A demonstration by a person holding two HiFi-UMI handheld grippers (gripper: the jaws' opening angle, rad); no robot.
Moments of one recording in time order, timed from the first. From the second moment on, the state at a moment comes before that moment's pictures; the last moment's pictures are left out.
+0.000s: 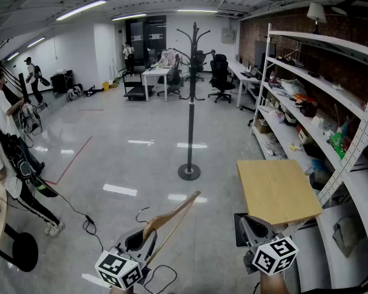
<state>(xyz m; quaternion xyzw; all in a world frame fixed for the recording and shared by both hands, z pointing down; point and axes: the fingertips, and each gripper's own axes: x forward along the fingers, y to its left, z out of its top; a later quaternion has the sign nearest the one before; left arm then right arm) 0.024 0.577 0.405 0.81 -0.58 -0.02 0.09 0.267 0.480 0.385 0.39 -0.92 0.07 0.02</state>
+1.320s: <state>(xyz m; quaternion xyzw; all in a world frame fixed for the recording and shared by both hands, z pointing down) -0.033 0.410 0.415 0.82 -0.56 -0.02 0.10 0.202 0.323 0.398 0.38 -0.92 0.07 0.02</state>
